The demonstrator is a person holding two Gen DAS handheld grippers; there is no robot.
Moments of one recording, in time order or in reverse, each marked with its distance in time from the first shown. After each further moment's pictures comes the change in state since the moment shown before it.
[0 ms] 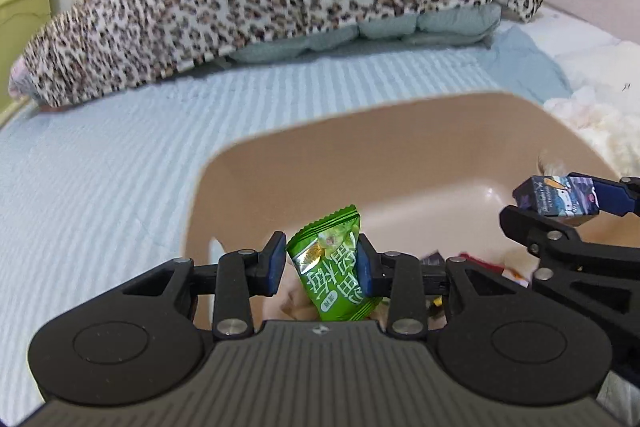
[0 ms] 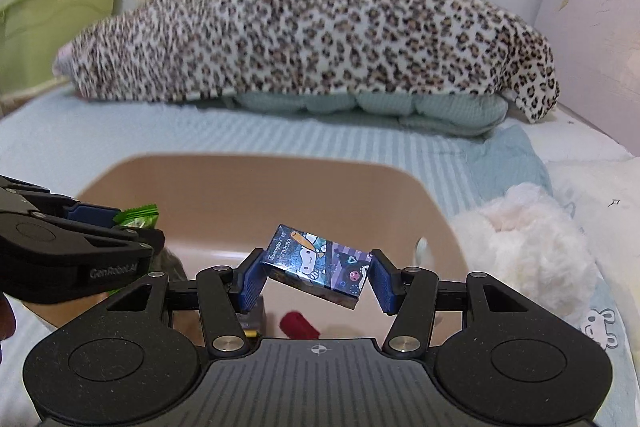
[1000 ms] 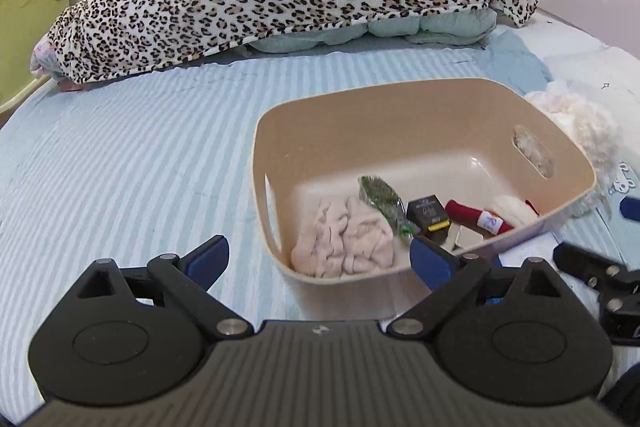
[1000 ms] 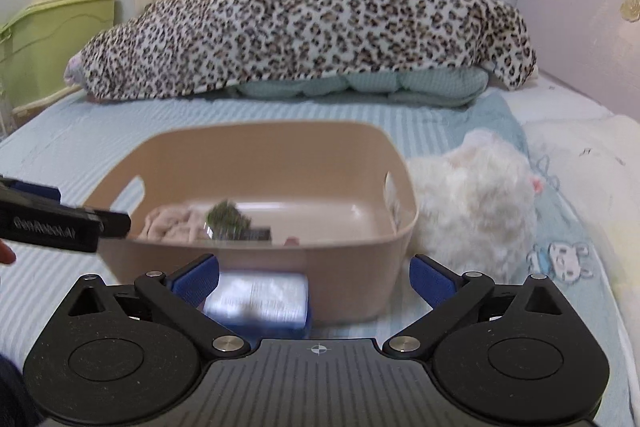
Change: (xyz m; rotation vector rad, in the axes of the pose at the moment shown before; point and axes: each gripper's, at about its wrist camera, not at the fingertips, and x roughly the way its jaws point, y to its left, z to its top) left arm -0.079 0.026 -0.043 -0.042 -0.013 -0.007; right arm -0.083 -0.021 -0.046 0.069 0.034 0.043
